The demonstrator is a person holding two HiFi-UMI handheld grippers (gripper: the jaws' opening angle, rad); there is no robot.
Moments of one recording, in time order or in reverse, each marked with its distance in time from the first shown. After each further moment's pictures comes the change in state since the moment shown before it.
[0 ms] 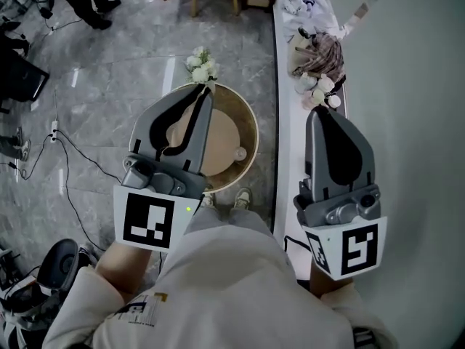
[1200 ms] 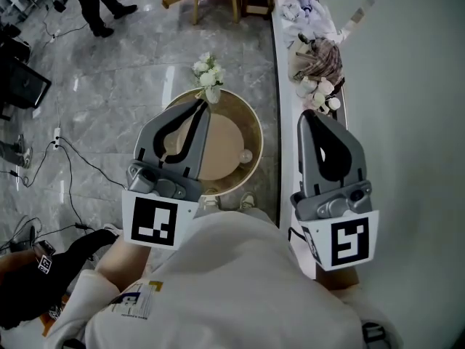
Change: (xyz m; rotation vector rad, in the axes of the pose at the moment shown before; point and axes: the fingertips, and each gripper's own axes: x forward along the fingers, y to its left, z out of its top) left arm -0.047 0.014 -0.011 0.109 0.019 -0.042; right arm 0.000 0.048 0.005 -0.106 0.046 0.017
